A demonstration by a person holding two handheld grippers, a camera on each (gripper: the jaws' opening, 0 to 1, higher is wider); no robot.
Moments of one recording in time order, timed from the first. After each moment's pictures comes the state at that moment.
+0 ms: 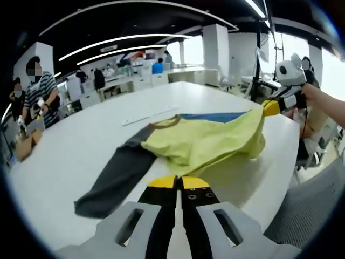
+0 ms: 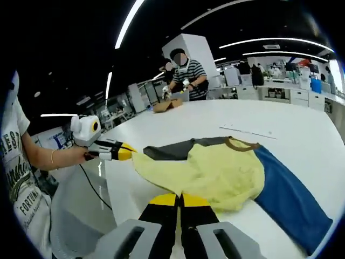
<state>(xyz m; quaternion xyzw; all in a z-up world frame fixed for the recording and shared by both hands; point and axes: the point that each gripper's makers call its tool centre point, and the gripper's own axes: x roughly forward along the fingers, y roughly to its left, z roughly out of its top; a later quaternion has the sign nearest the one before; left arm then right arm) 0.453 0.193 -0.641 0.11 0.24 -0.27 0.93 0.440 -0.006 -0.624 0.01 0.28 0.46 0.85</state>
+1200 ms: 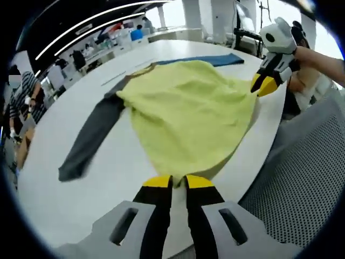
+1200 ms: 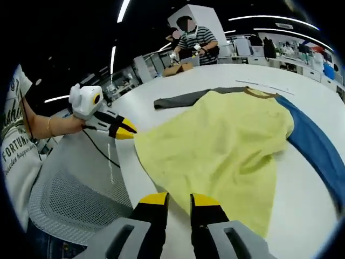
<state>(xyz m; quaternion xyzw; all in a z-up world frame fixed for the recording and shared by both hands) 0.372 0.205 -0.723 0.19 0.37 -0.30 0.86 0.364 -0.004 -0.717 -0.03 0.38 0.48 0.79</state>
